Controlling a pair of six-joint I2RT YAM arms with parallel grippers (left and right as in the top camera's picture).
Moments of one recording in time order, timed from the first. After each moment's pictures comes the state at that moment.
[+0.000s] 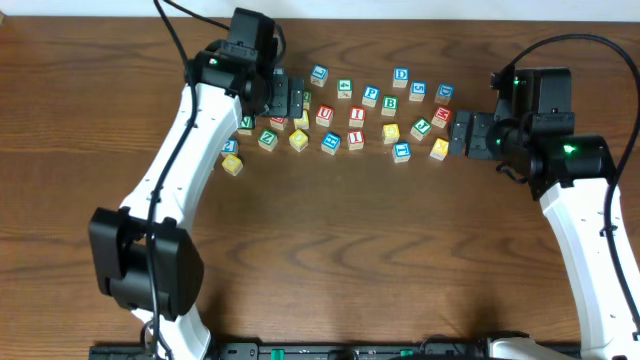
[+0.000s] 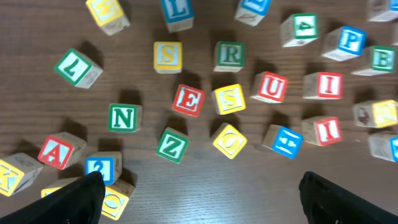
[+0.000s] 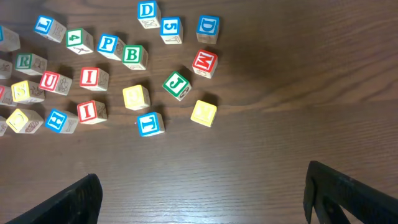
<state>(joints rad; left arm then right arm) -0.27 1.89 1.72 -0.94 0.01 -0.22 0.08 1.39 1.31 -0.87 -0.01 0.17</state>
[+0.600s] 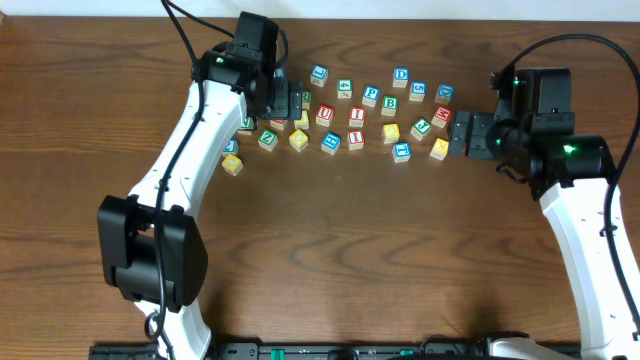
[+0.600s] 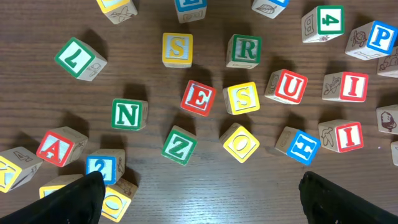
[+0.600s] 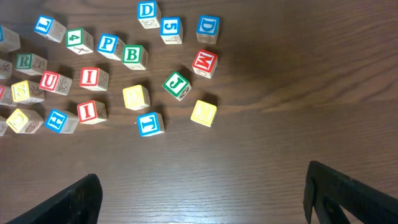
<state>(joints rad) -0.28 1.92 1.72 -0.94 -0.01 -0.24 0.08 1.39 1.31 -0.87 -0.01 0.17</state>
